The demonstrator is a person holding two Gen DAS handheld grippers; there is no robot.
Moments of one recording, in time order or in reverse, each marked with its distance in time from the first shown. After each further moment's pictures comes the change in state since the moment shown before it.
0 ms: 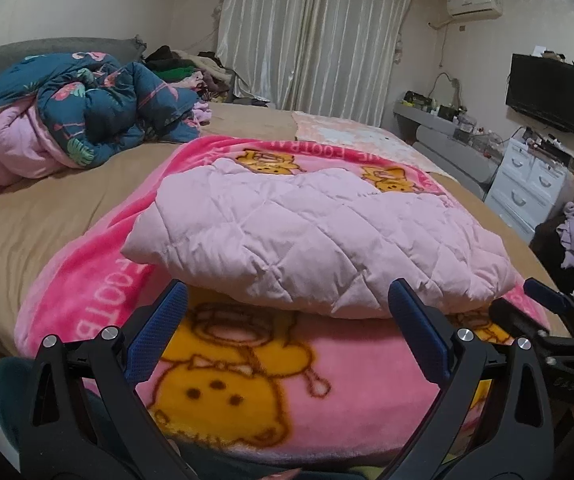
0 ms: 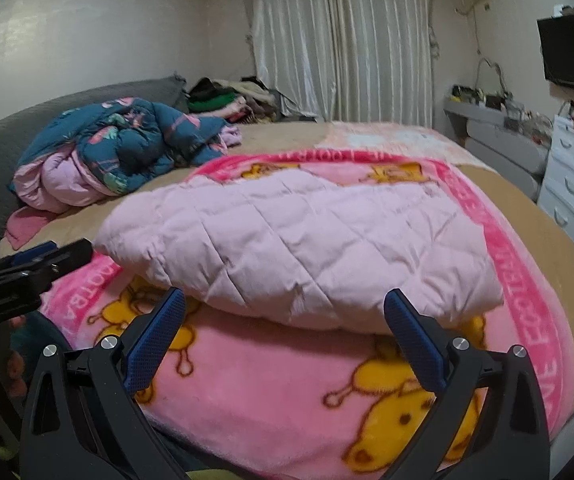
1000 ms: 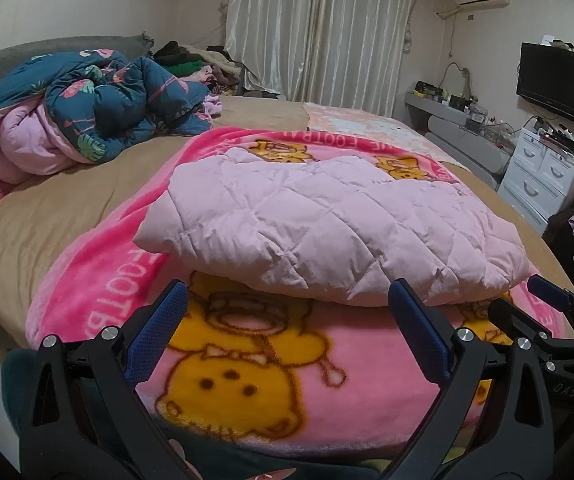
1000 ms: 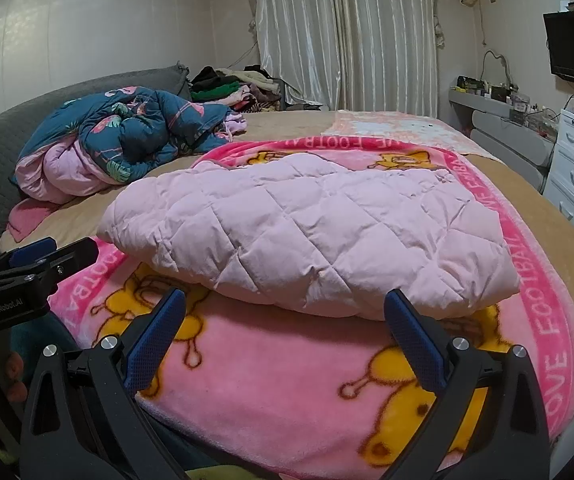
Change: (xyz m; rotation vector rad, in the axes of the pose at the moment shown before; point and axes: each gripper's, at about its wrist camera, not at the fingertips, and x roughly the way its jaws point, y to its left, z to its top) left arm 0.001 0.004 -0.005 0.005 0.030 0.042; right arm 0.009 0.009 -0.008 -0.007 0.027 0.023
